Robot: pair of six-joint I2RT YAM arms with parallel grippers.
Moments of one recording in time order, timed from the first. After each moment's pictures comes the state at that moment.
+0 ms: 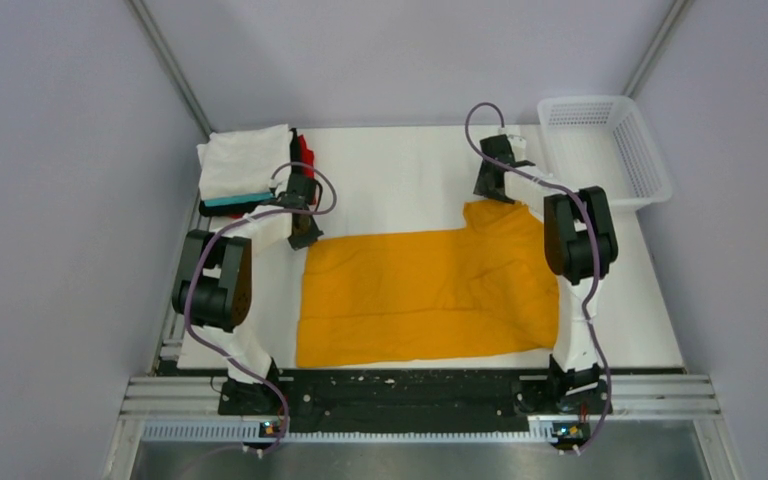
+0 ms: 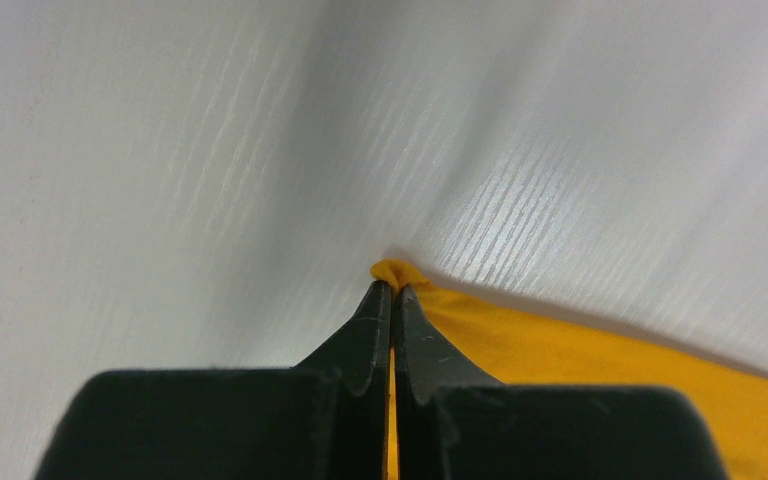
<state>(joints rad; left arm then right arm) -0.21 1.76 1.07 -0.40 -0.26 -0.63 0.24 2.15 1.56 -0.35 0.36 0.46</state>
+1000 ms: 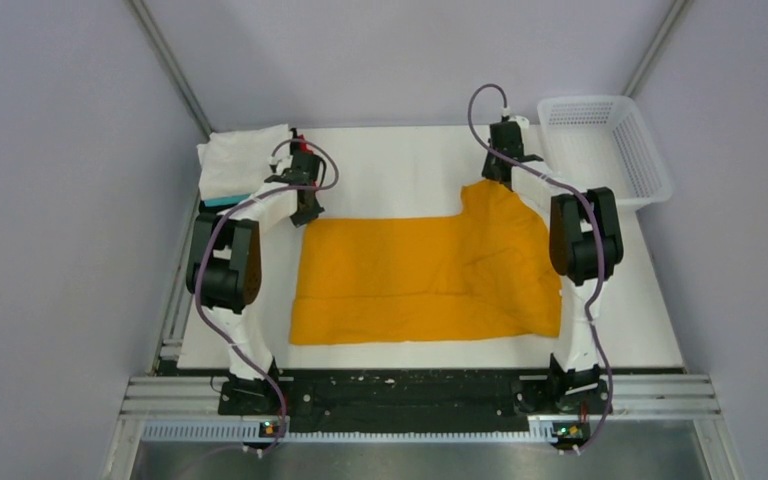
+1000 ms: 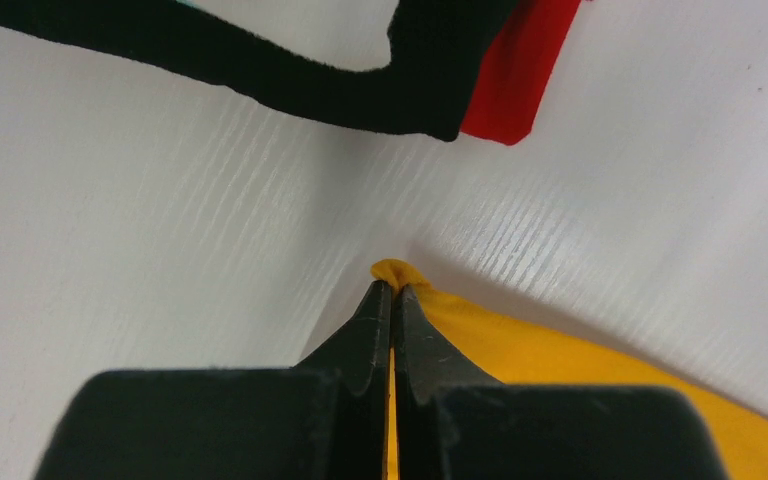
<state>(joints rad) -0.20 1.90 1.32 -0.48 -0.34 -0.64 0.22 2.11 1.57 -0.16 0.27 0.36</state>
